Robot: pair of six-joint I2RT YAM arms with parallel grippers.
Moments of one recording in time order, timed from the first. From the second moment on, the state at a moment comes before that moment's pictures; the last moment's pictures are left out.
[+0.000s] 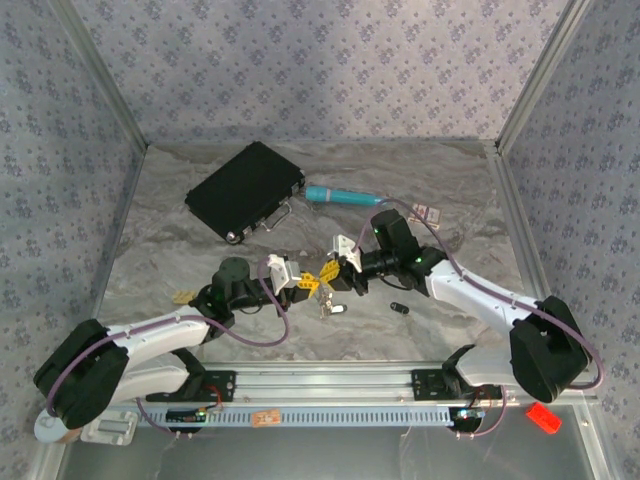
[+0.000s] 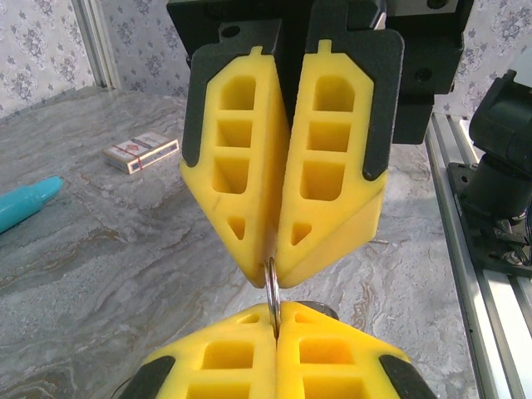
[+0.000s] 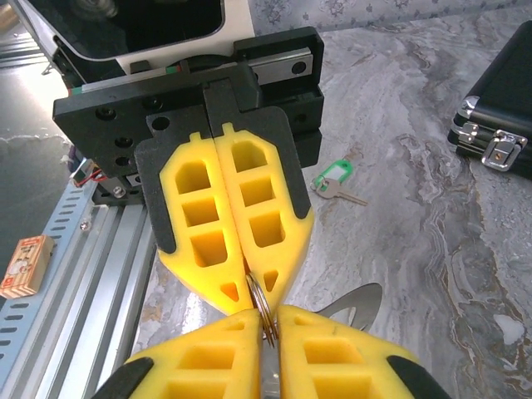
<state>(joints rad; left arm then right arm) -0.76 1.12 0.31 0.63 0.56 0.06 0.64 1.29 0.78 -0.14 -0.86 -0.44</state>
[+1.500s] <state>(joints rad) -0.76 1.01 0.31 0.45 0.51 0.10 0.86 1.48 1.27 -0.85 -0.37 -0.78</state>
